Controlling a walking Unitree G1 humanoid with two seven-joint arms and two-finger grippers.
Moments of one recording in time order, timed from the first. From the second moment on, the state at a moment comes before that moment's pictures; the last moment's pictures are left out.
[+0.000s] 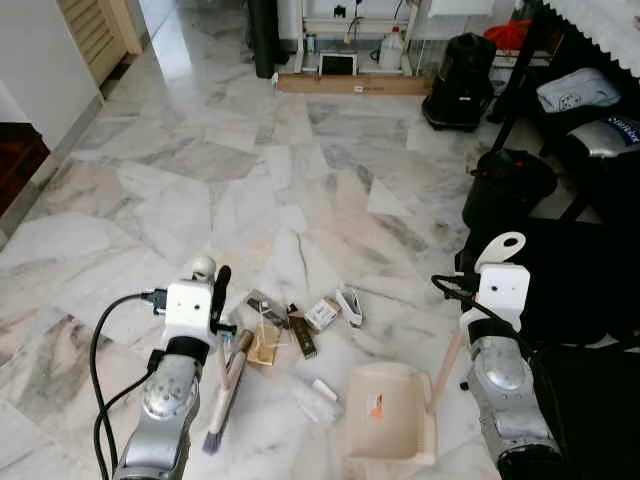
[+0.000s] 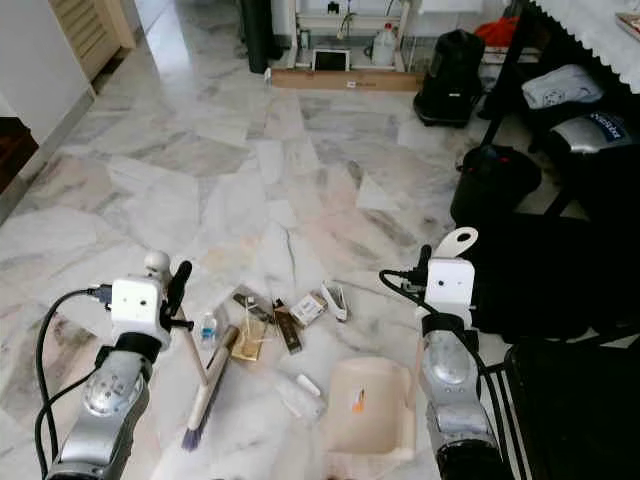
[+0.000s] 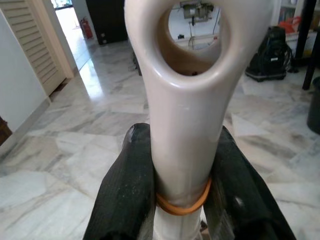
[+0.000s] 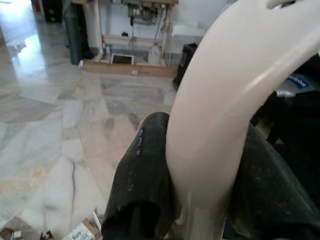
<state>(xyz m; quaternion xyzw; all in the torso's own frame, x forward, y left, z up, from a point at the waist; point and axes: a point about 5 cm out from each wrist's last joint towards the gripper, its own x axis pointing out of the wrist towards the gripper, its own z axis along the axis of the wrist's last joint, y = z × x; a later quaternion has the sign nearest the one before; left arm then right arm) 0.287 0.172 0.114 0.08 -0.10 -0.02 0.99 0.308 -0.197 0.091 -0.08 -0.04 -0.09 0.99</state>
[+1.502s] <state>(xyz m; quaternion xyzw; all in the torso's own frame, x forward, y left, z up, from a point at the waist) 0.300 0.171 0.114 0.04 -0.09 -0.05 0.99 0.314 -0.189 0.067 -0.09 -0.03 -0.12 0.99</state>
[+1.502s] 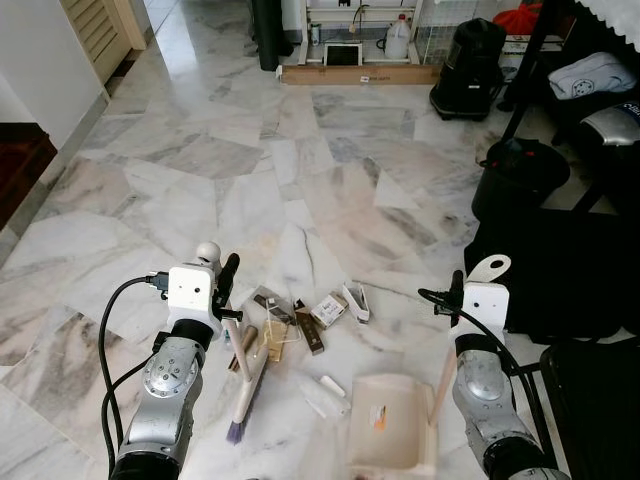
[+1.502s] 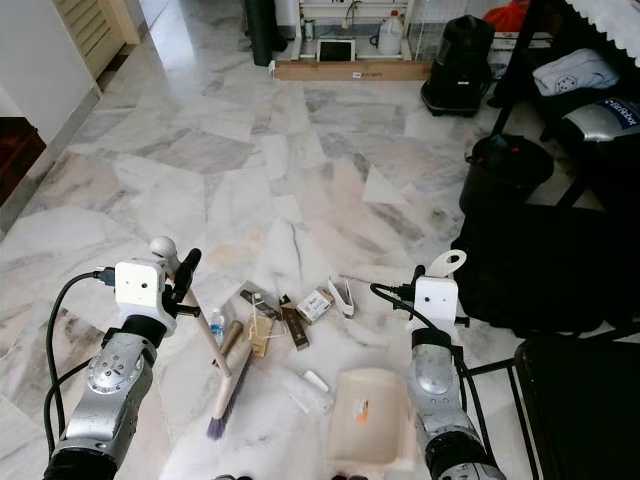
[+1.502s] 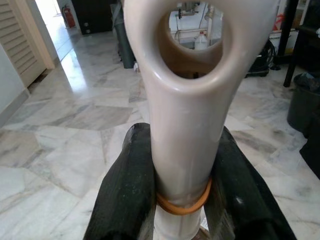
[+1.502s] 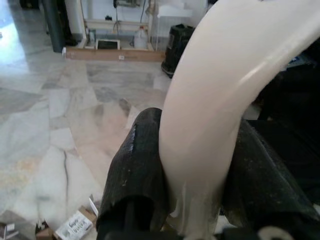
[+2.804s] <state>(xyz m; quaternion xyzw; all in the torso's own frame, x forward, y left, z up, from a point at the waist) 0.319 0.172 0.097 -0.07 -0.03 -0.08 0.99 0.309 -0.178 0.050 -0.08 0.00 -0.11 0.99</state>
